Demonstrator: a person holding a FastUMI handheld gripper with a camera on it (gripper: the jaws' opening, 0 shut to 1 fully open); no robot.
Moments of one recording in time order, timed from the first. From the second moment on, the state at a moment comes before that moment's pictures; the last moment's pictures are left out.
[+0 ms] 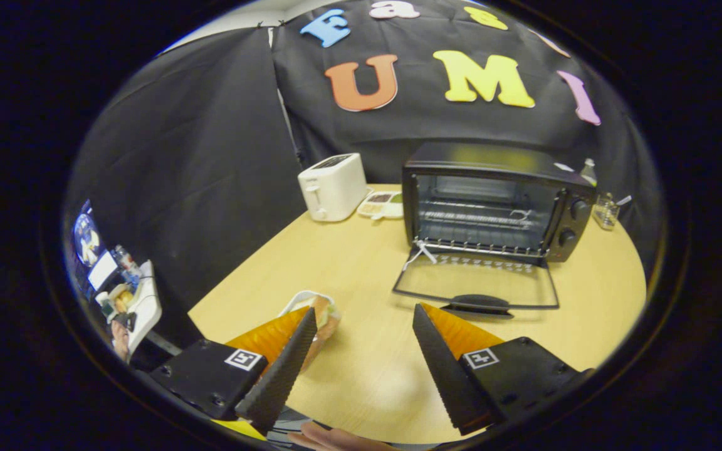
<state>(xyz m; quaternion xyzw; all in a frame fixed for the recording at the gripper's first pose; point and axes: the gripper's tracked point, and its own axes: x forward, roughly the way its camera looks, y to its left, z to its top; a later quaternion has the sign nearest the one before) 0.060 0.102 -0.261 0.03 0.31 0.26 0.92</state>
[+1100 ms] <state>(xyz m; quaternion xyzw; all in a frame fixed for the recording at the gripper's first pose) 0.043 0.166 -0.303 0.22 0.55 0.35 0.73</state>
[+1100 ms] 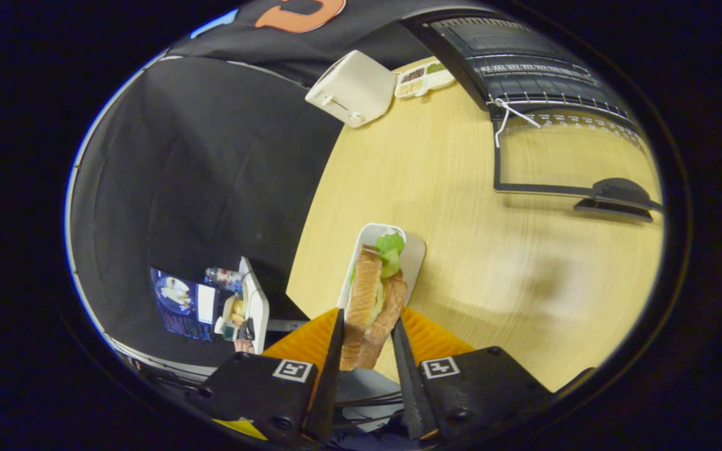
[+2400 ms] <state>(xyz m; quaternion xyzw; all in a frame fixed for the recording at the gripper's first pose) 0.134 0.039 -0.179 0.45 0.29 0.25 0.81</state>
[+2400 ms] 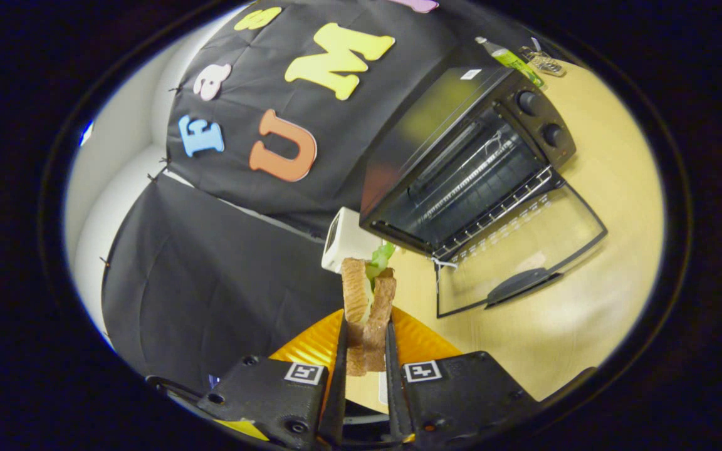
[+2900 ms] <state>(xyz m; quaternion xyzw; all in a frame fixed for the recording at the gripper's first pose) 0.202 0.006 -0.215 0.54 0.23 0.17 0.79</state>
